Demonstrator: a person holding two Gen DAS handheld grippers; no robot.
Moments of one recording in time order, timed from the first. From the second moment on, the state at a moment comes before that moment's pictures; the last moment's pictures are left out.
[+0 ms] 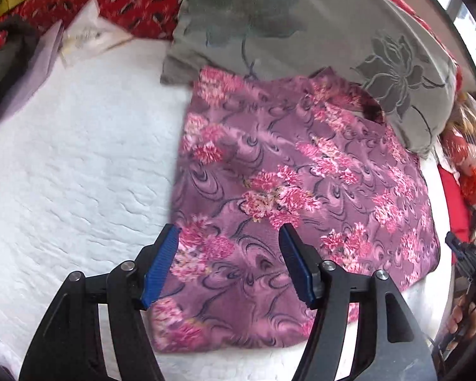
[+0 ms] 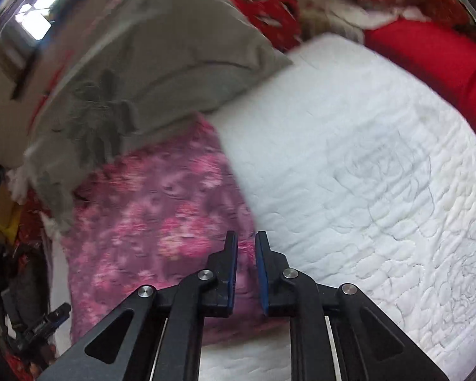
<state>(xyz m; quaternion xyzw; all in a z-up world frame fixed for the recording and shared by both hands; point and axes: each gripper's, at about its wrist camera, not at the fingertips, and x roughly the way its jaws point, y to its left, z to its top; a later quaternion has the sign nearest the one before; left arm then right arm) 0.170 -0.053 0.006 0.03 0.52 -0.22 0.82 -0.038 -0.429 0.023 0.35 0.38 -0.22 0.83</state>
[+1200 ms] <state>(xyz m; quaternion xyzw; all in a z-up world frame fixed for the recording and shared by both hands) 0.207 -0.119 -0.033 0.07 0.58 -0.21 0.79 0.031 -0.443 -0.017 0.33 0.40 -0.27 0.81</state>
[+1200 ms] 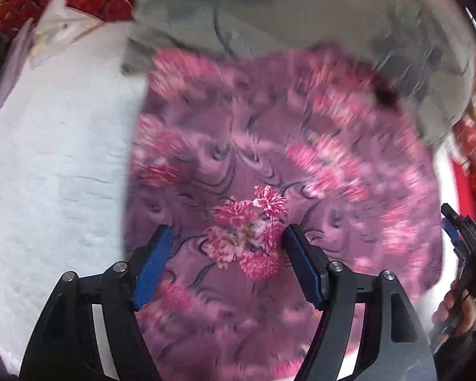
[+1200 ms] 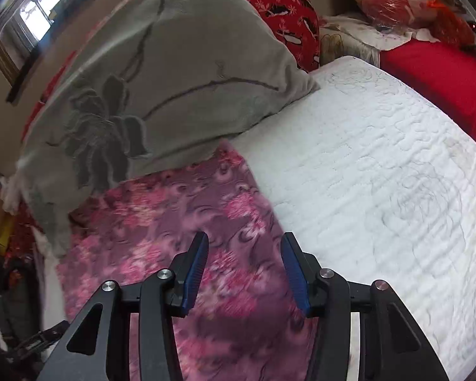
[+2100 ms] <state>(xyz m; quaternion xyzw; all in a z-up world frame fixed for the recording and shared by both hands) 0.218 -0.114 -0.031 0.05 0.59 -0.22 0.77 0.075 -0.402 -0.023 0.26 0.43 -0.23 0.83</state>
